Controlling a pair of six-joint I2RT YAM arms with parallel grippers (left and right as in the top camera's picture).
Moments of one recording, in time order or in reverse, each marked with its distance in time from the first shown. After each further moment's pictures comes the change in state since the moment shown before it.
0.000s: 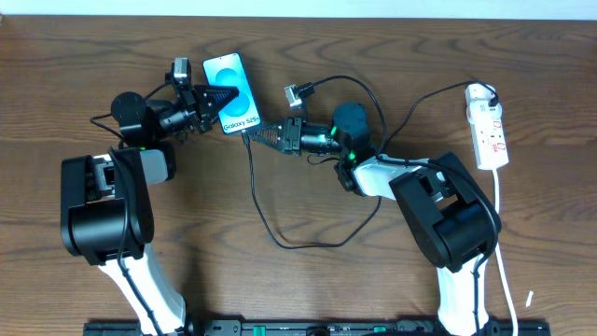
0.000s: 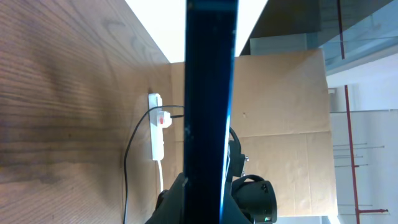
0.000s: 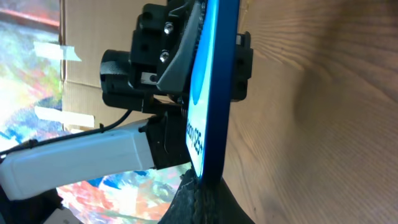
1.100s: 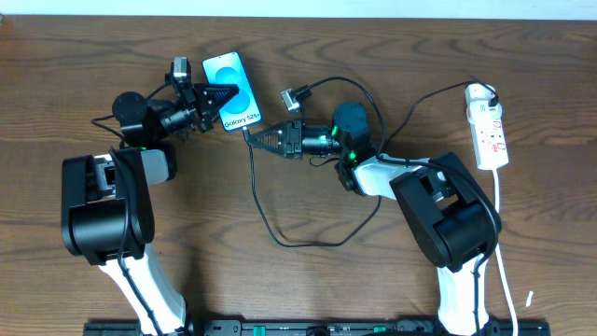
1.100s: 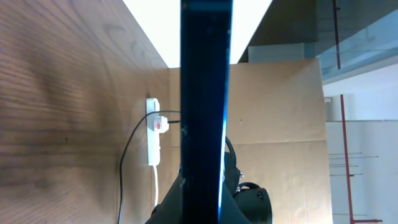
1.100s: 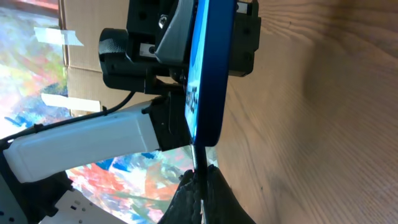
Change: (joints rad) left arm -0.003 0.000 0.000 0.000 -0.032 -0.022; right arm -0.004 0.000 0.001 -0.012 -0.084 0.037
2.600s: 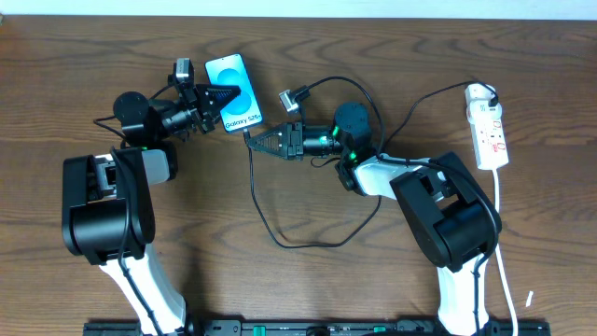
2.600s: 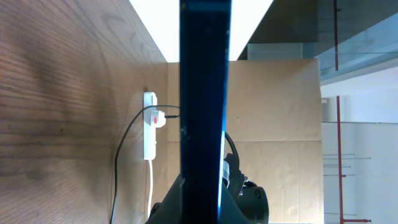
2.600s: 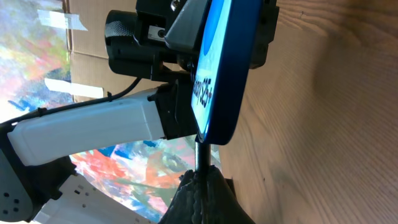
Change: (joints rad) left arm -0.003 0.000 0.000 0.000 0.007 -0.042; right arm 0.000 0.000 0.000 0.026 -0.056 -0.005
